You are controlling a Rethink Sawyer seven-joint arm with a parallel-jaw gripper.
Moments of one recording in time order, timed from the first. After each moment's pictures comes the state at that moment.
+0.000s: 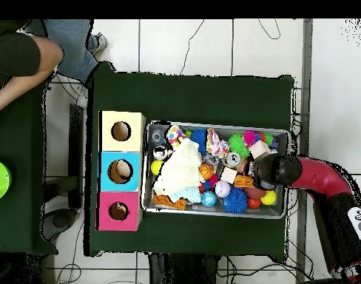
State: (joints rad) arm -0.89 -0.36 0.40 1.40 -0.63 0.81 1.72
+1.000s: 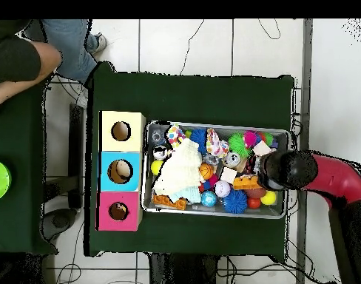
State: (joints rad) arm -0.89 -0.59 0.44 1.52 -0.54 0.84 1.72
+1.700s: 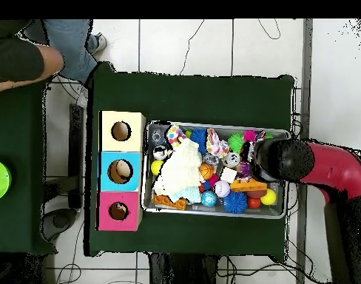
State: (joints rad) arm -0.80 -0.72 0.43 1.55 -0.46 0.84 1.72
